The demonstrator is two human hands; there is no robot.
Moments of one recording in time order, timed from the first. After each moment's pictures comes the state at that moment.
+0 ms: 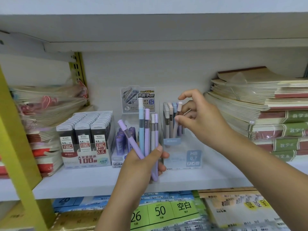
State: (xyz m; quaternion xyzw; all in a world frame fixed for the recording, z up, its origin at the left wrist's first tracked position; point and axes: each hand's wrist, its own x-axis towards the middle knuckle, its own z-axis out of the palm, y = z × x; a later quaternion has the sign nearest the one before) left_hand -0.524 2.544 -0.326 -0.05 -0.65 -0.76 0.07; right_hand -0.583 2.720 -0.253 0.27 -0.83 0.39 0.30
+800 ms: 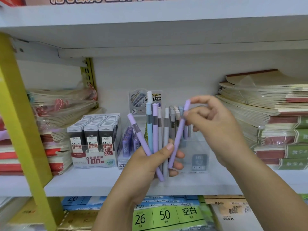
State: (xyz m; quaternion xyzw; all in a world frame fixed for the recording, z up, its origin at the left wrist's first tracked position) left_hand -0.524 2.538 -0.315 -0.18 -0.61 -0.77 0.00; right_hand -0.545 2.704 -0.250 0.25 -0.67 0.65 0.25
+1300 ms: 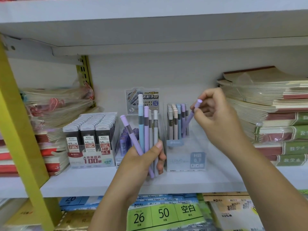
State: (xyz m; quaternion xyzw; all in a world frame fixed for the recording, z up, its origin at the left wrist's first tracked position) left_hand -0.530 2.531 -0.320 -0.13 -0.66 -0.74 0.06; right_hand -0.577 2.730 -0.258 0.24 -0.77 0.45 0.39
